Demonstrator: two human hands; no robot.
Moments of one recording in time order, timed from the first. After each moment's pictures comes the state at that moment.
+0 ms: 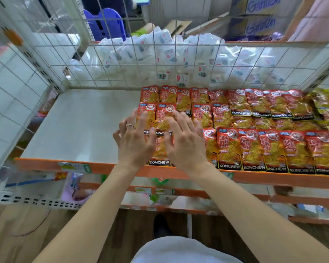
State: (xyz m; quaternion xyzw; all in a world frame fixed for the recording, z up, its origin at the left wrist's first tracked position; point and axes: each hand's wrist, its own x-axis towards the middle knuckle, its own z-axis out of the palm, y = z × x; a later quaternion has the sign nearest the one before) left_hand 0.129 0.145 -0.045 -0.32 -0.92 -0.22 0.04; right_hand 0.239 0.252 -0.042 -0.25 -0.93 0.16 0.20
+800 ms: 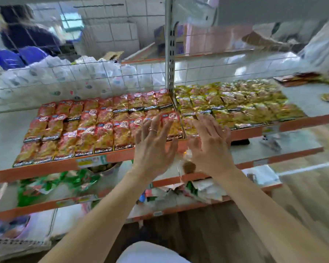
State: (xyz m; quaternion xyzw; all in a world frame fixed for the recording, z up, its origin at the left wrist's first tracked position) left_hand 0.492 0.323 0.003 -0.56 -0.80 -0.21 0.06; right_hand 0.642 0.416 0.010 -0.41 -0.88 0.11 0.23
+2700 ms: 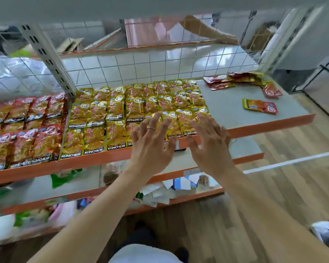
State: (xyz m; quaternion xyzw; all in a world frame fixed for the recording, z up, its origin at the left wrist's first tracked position) left_hand 0.767 0.622 -0.015 -0.57 -0.80 -0.21 0.04; right_hand 0.923 0.716 -0.015 -0.41 -0.88 0.12 0.22
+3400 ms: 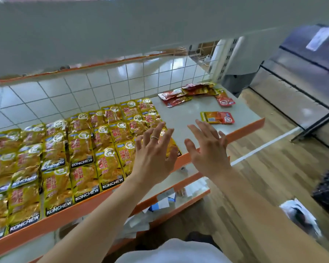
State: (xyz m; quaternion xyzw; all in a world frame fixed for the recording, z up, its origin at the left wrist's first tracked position) left_hand 0.805 0.760 -0.030 -0.67 -0.71 -0.23 -0.02; right_hand 0.969 0.820 -0.010 -0.54 -0.81 0.11 0.18
